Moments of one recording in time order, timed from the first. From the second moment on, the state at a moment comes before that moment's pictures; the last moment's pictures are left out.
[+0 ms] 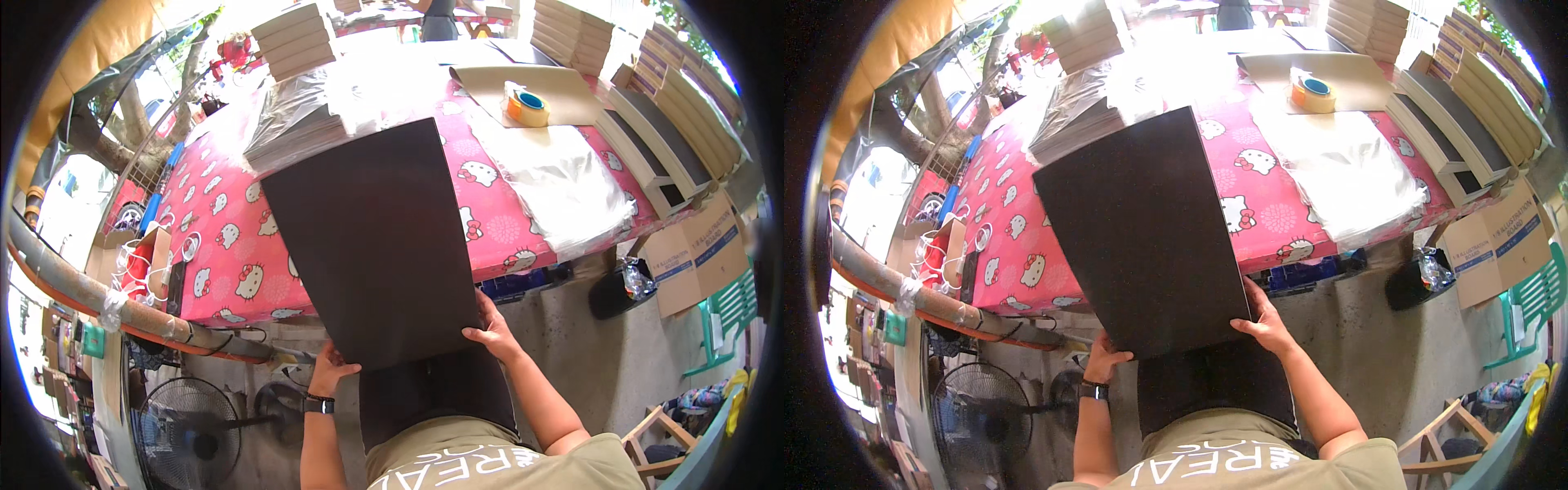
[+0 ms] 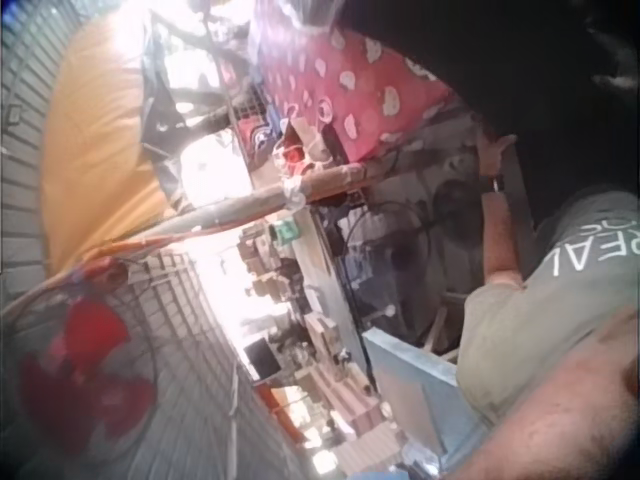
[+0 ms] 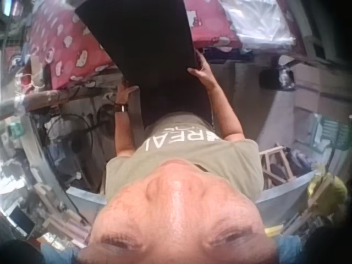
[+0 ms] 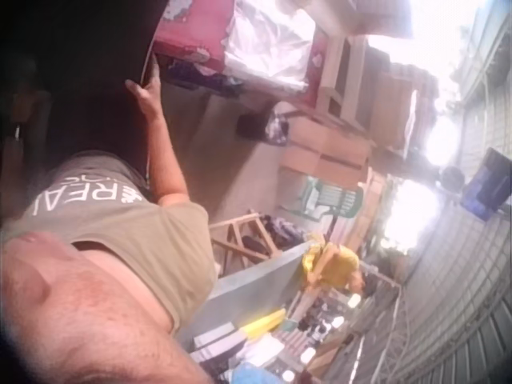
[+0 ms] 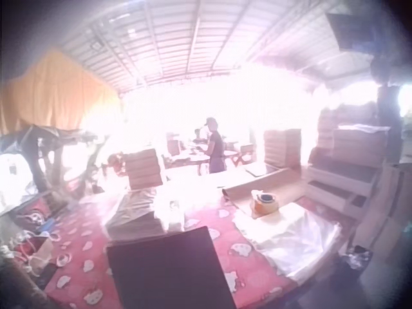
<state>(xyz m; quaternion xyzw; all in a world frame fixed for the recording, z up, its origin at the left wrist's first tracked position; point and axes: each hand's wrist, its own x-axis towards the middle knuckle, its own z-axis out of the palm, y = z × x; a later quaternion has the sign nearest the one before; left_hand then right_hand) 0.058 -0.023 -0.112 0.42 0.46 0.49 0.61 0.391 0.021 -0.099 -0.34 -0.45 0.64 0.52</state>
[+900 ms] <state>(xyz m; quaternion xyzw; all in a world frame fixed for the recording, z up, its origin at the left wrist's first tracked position) 0.086 -0.015 -0.172 0.40 0.47 0.47 0.63 0.425 0.008 -0.102 -0.55 -0.55 0.41 0.47</state>
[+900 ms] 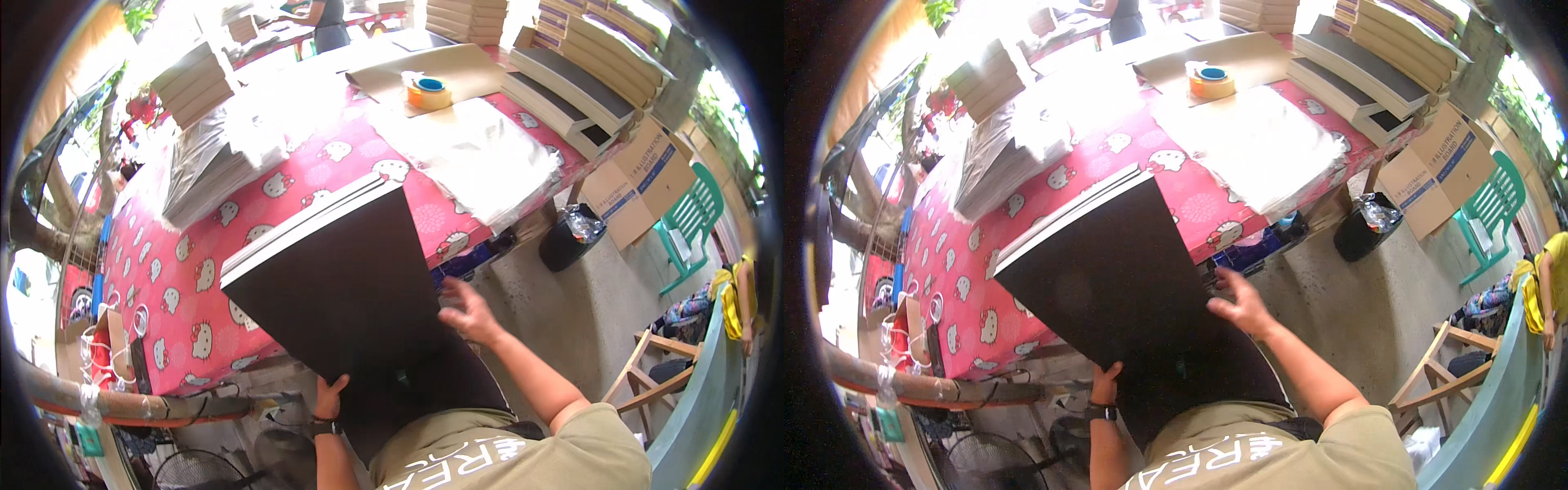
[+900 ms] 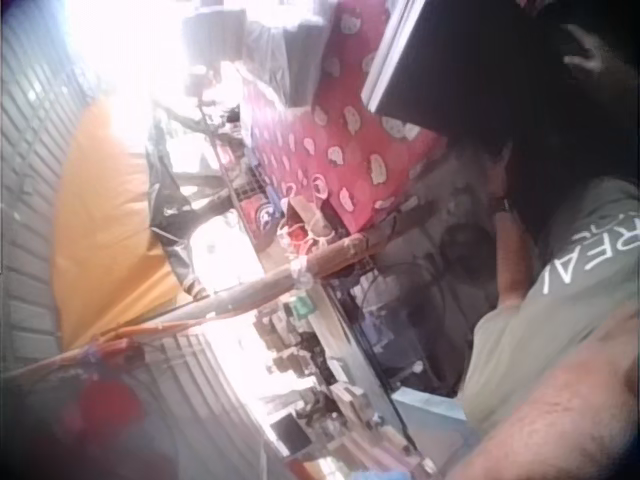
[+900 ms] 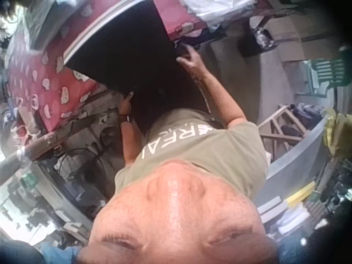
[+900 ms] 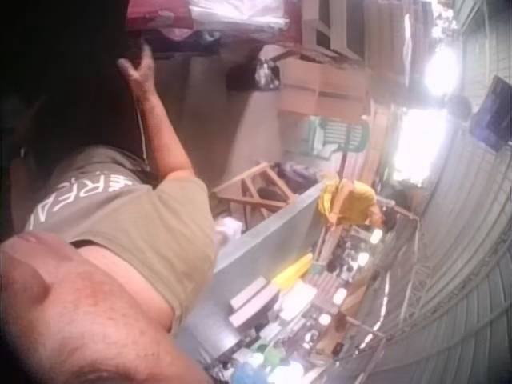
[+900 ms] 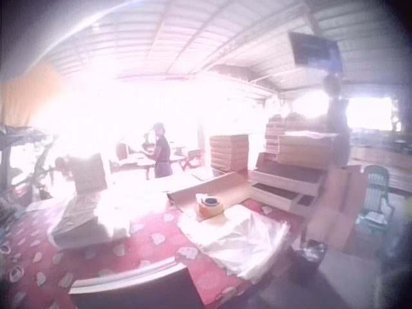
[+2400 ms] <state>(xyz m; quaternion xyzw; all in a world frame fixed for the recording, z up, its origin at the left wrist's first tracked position) 0.075 -0.028 -0.095 0.47 0.57 0.54 0.40 0.541 0.130 -0.038 -0.64 -0.52 0.23 0.52</state>
